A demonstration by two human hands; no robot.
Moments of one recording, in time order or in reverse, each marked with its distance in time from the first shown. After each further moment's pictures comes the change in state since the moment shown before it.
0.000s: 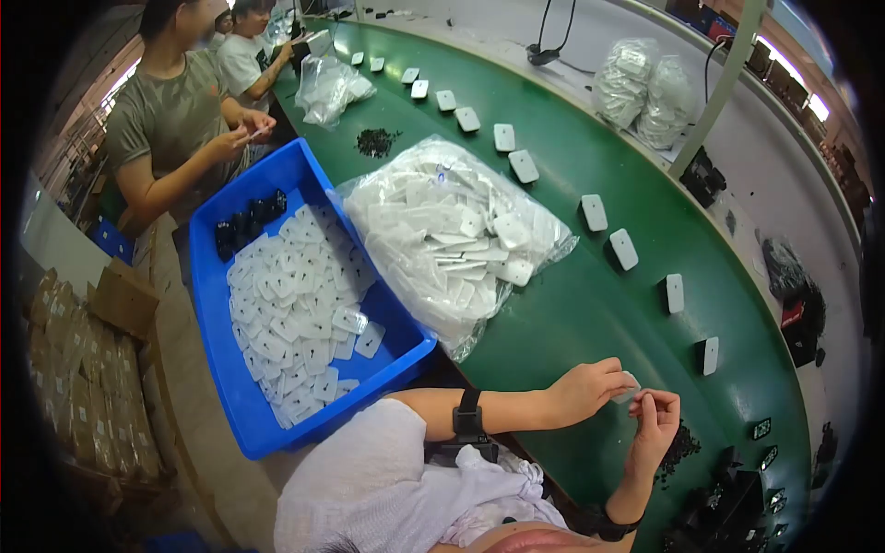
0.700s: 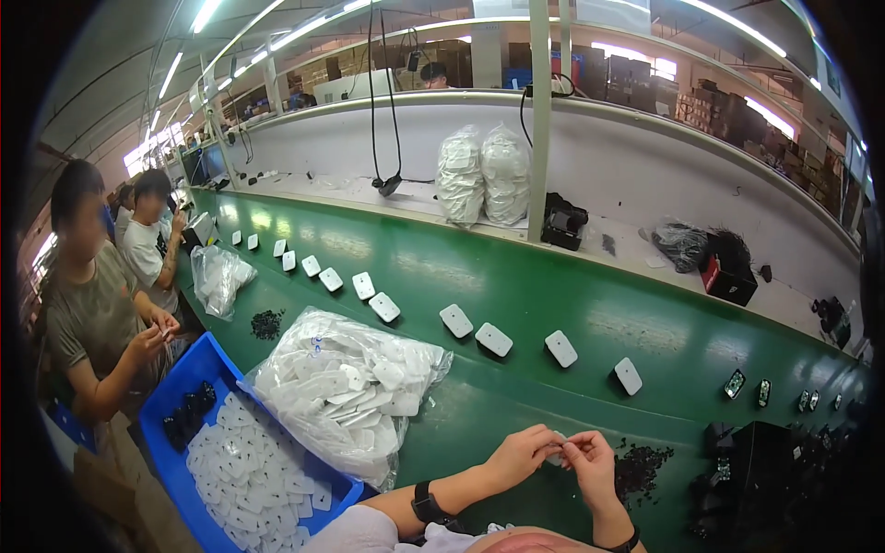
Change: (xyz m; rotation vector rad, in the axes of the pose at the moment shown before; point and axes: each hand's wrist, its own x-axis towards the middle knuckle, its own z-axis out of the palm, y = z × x) left_hand 0.039 -0.017 0.008 0.043 -0.196 0.033; right_hand 0.018 0.022 -0.012 0.148 0.040 0.114
